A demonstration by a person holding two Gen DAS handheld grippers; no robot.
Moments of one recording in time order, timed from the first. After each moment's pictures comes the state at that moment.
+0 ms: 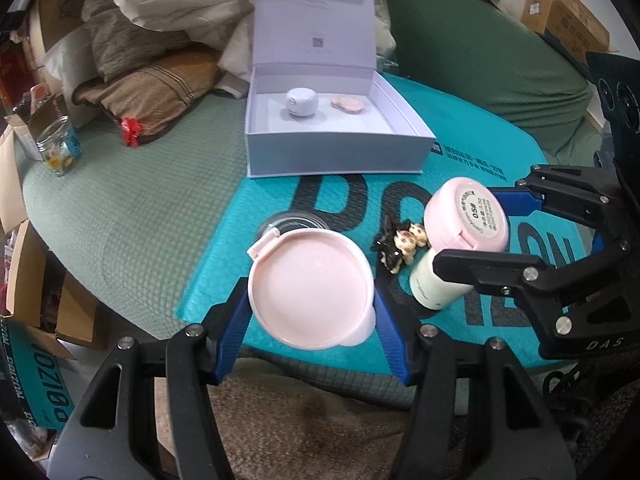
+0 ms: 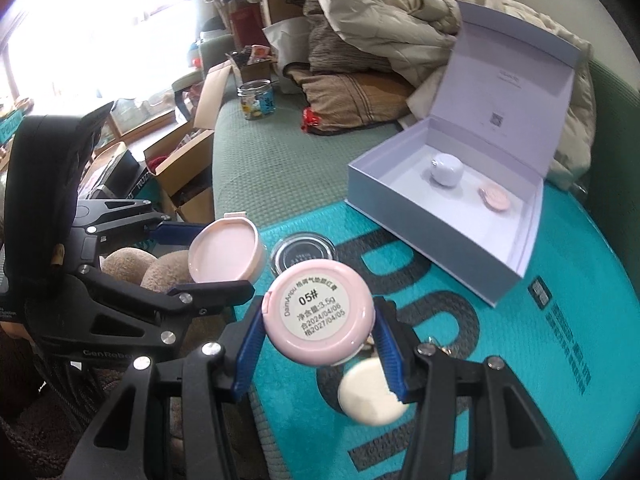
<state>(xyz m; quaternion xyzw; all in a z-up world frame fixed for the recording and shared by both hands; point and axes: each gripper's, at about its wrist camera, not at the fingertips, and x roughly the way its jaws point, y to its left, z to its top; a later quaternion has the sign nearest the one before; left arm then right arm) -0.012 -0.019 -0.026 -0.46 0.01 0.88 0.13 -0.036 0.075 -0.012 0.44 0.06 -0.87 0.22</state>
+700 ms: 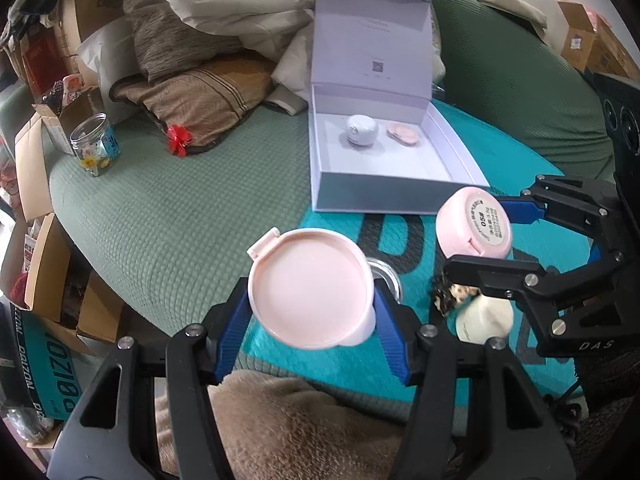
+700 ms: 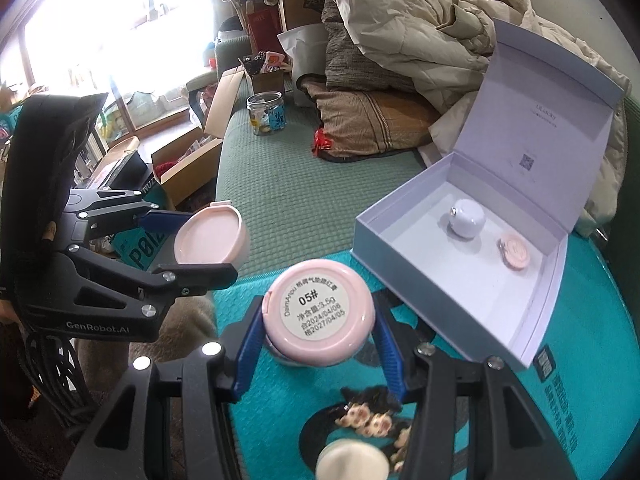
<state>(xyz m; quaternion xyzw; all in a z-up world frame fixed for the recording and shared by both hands) -0.052 -0.067 -0.007 -0.46 -0.01 0.88 0.08 -0.103 0.061 -0.003 0.43 0.08 -0.86 0.25</state>
